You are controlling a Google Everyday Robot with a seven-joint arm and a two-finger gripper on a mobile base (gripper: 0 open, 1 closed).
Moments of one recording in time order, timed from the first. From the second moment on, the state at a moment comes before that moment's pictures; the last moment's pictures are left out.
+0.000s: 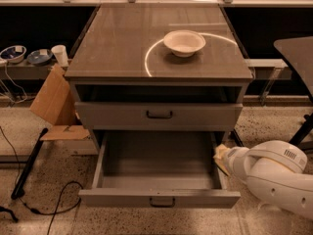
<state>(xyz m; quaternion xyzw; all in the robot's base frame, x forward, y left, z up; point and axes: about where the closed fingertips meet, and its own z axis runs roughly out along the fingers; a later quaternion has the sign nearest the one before) 0.487 -0.236 0.606 -0.87 0.39 -0.25 0.15</state>
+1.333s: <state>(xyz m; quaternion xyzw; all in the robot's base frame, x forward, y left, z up) 0.468 -0.236 0.634 -0.85 0.35 -0.29 0.26</state>
